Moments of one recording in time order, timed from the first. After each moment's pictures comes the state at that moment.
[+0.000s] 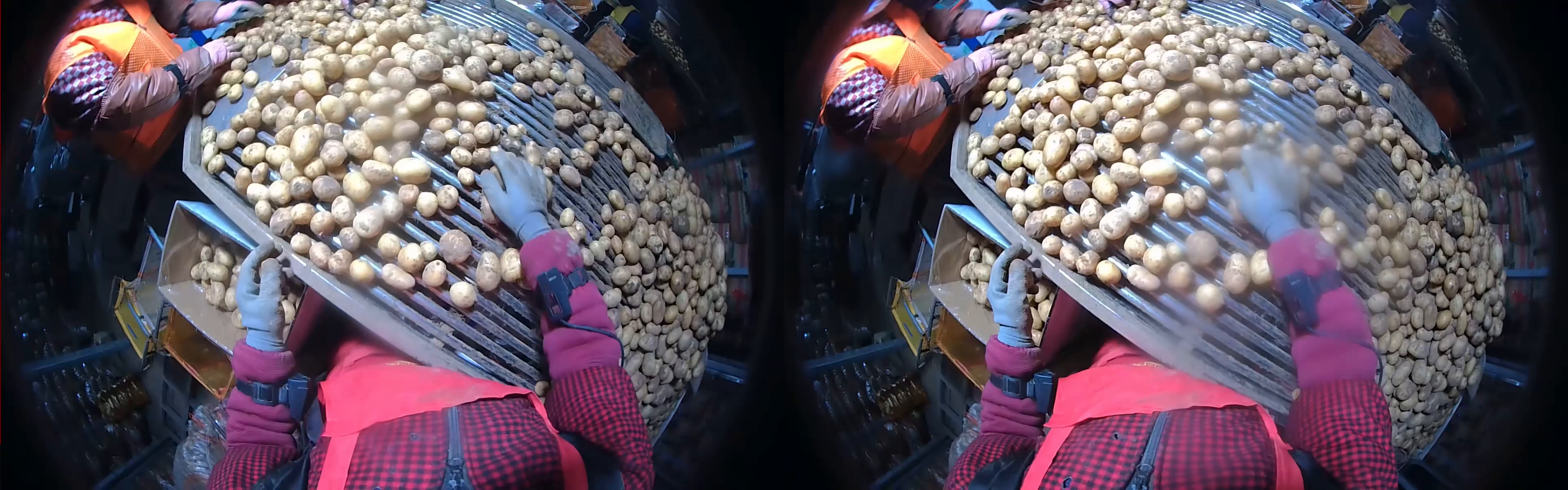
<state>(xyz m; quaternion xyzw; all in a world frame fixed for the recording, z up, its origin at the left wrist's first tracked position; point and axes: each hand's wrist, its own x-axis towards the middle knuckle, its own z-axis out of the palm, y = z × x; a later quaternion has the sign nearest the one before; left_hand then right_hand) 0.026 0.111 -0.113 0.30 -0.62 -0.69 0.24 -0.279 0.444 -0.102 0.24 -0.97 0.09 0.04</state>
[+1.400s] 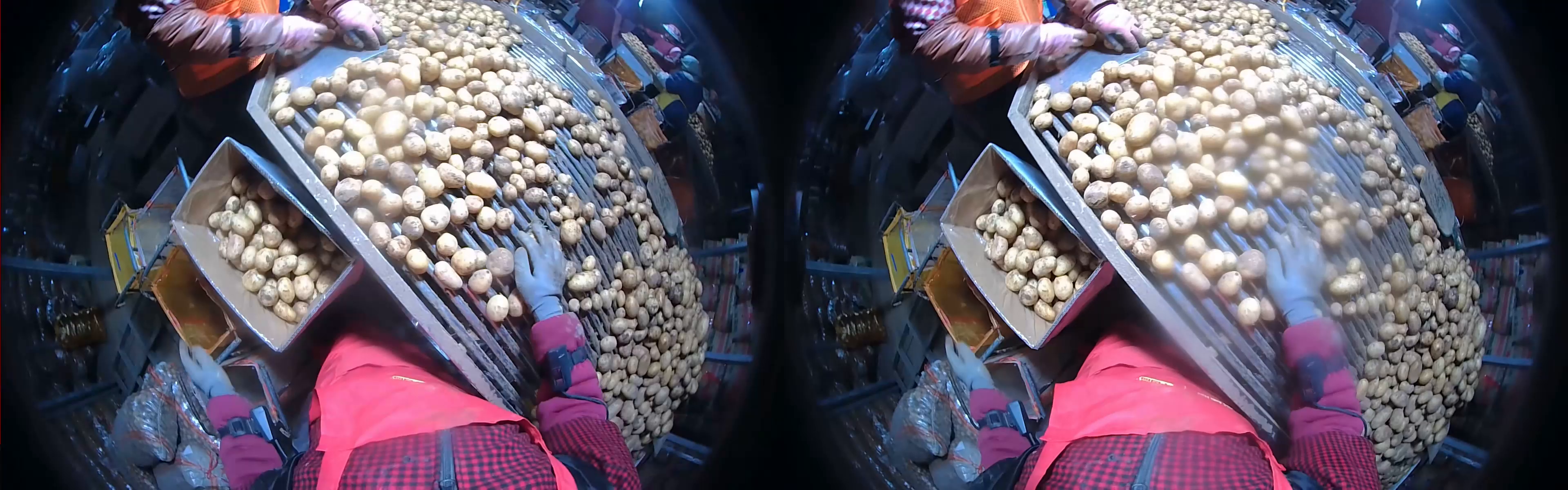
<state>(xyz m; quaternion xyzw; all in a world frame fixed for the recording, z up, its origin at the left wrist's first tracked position) 0.371 0.043 -0.215 0.62 -0.56 -0.36 0.43 -0.189 0.453 -0.123 0.34 -0.93 0.11 0.07</state>
